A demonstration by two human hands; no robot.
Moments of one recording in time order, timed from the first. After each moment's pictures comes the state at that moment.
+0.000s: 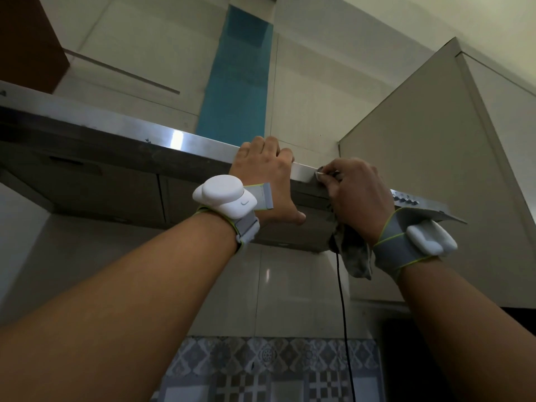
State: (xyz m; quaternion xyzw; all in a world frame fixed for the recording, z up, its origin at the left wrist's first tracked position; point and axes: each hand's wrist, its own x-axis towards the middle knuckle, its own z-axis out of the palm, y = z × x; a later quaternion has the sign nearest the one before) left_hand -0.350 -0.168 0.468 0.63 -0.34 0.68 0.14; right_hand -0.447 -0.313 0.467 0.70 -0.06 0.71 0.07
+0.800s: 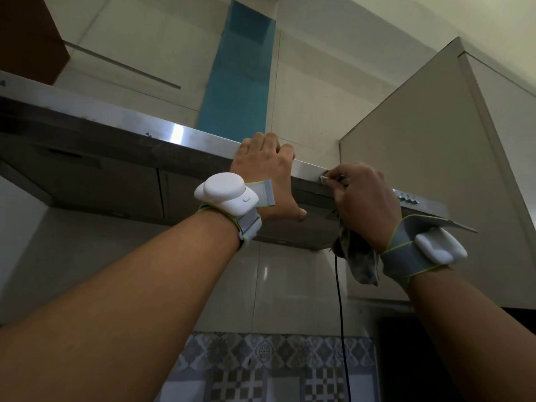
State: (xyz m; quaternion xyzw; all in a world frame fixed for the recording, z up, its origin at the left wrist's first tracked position) left_hand -0.349 -0.171 0.467 0.64 -0.34 0.68 0.15; right_hand -0.450 -0.325 0.457 0.70 -0.06 0.70 0.09
